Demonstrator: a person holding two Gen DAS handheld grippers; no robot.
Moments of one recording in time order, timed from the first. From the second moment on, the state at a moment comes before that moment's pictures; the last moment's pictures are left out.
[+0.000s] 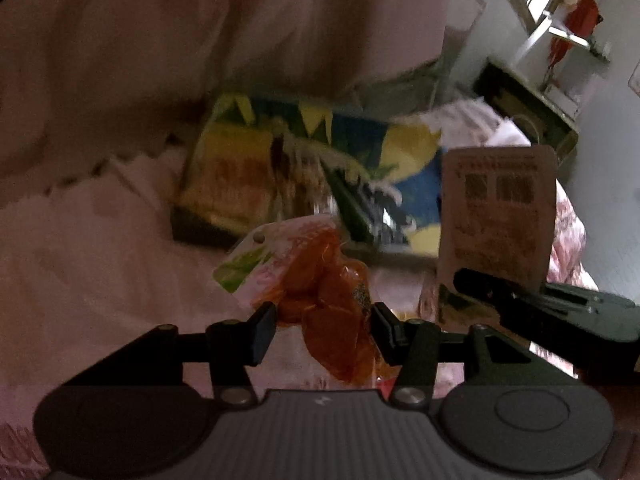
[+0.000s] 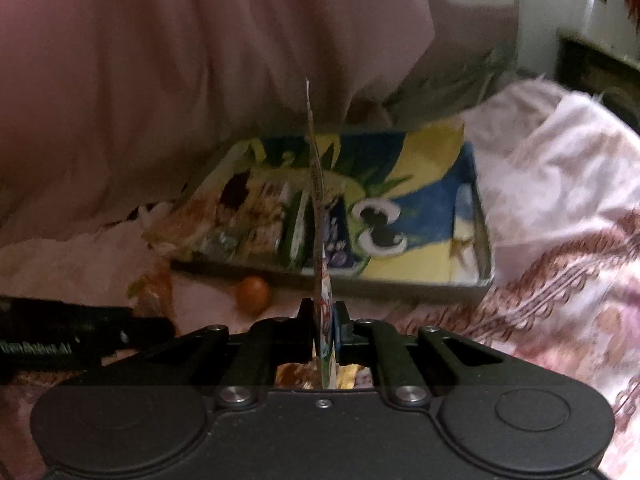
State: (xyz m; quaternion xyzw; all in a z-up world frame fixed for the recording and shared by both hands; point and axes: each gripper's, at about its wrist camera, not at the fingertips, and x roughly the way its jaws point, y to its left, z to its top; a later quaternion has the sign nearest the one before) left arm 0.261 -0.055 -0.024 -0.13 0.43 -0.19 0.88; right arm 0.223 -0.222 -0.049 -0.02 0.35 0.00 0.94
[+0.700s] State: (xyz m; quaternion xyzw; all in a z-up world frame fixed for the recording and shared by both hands) left arm 0.365 -0.055 -0.012 -0.14 0.35 -0.11 0.92; right arm 0.320 -0.244 -0.059 -0.07 0.28 -0.05 0.96
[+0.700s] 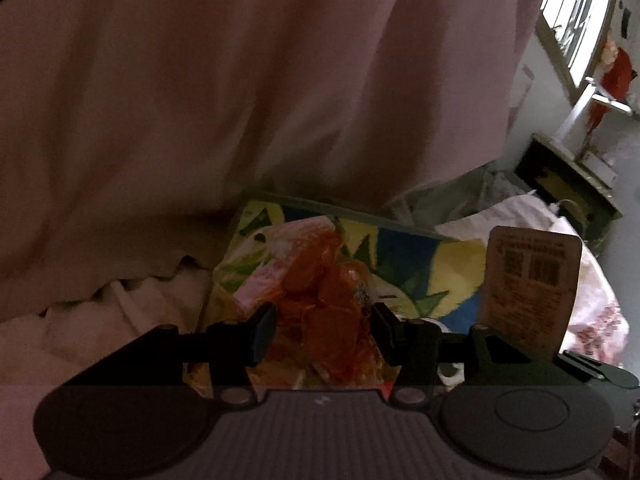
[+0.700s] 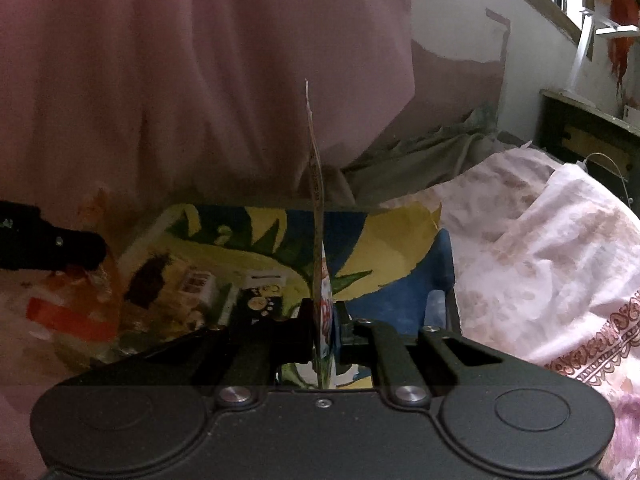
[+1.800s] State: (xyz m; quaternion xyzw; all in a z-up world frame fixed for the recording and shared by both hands) left arm 0.366 -0.048 -0.027 -0.14 0.35 -0.10 0.92; right arm 0.337 -0.222 -0.073 0.01 0.31 0.01 0.95
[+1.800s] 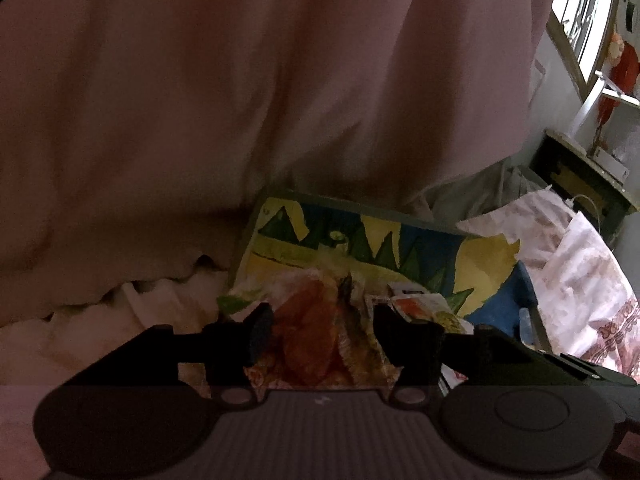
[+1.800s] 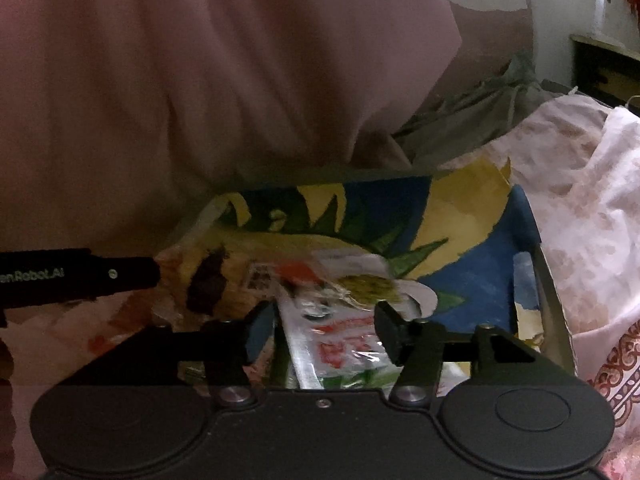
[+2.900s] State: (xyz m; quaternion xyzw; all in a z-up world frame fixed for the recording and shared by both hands) left arm 0.216 -0.033 0.034 0.01 0.26 -0.09 0.96; right arm 0.170 -0.222 0.012 -0.03 0.20 -0.04 0.98
